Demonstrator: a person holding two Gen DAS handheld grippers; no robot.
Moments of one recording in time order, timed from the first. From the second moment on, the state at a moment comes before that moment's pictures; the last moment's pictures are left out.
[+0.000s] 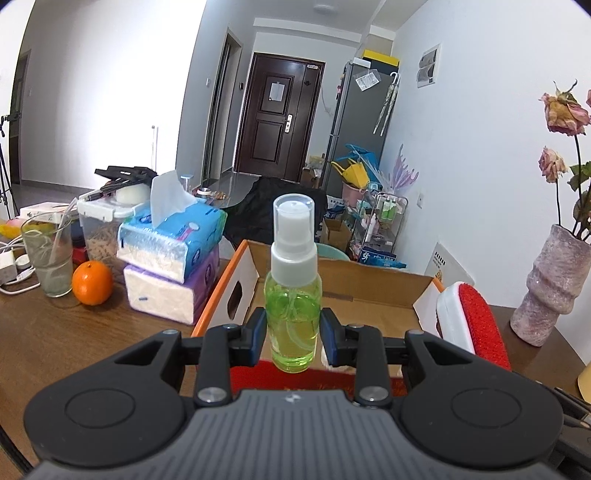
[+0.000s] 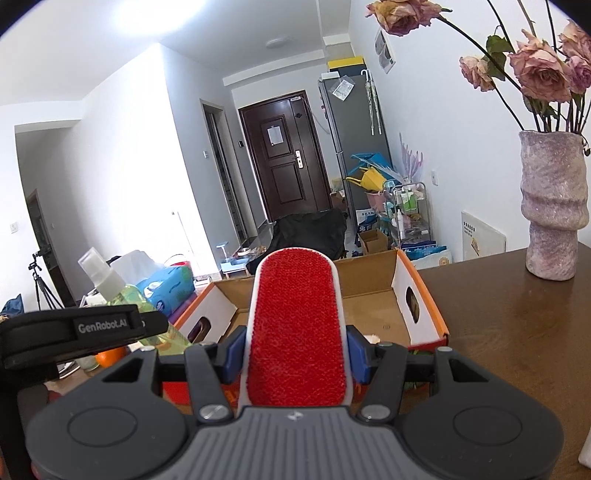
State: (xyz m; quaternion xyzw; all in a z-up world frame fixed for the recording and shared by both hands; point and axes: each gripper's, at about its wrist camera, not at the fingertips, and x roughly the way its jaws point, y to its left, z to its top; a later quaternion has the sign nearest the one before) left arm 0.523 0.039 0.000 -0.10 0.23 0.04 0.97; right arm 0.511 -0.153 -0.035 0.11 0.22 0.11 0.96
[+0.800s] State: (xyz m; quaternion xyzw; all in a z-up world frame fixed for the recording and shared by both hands) left arm 0.600 0.038 -0.007 -0.09 0.23 0.05 0.97; right arm 0.601 -0.148 -0.033 0.12 0.23 0.09 0.96
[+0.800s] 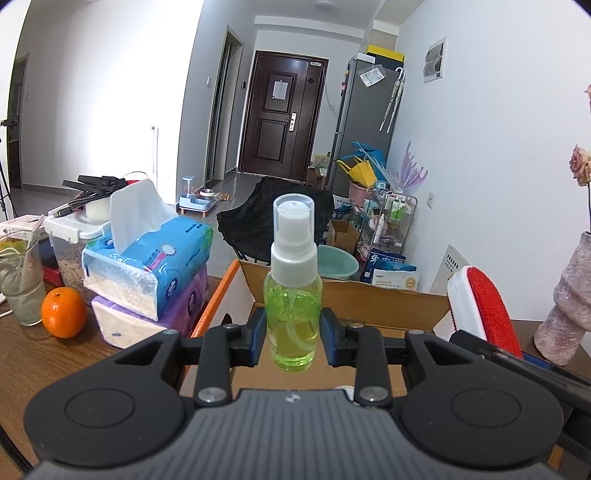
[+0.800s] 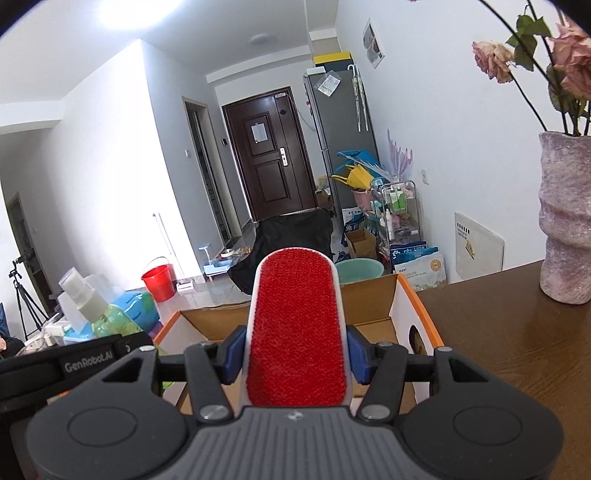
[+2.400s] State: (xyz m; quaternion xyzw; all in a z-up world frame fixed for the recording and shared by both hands) left arm 0.637 0.045 -0.028 -0.06 0.27 0.11 0.95; right arm 0.660 -0.164 -0.043 0.11 0.32 0.02 0.94
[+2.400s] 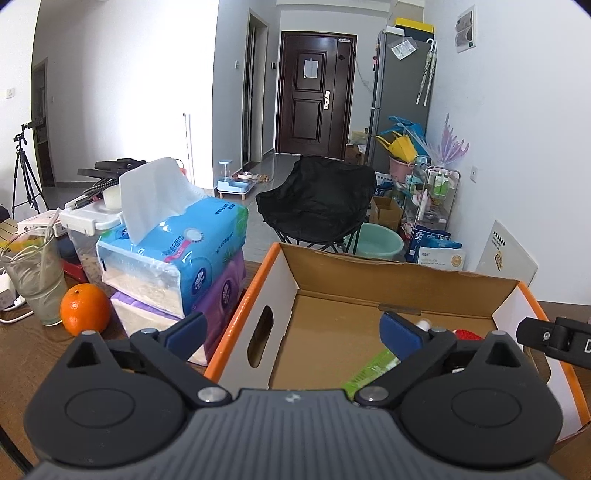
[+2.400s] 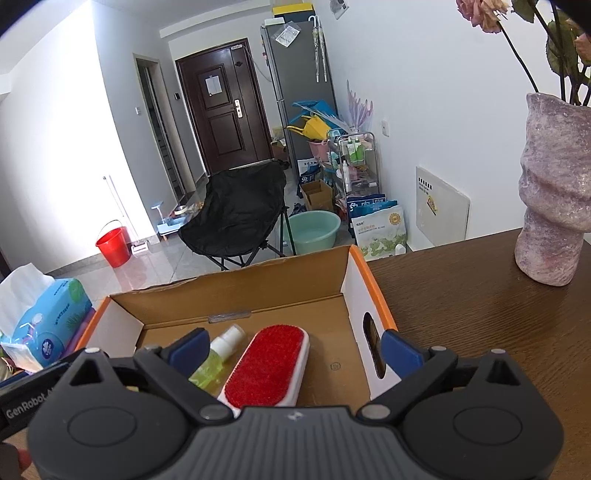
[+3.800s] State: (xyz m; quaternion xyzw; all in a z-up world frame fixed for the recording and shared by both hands) left arm 0.534 0.056 -0.019 -0.06 0.27 0.10 0.96; right arm 0.551 -0.180 -0.034 0.06 0.29 0.02 0.95
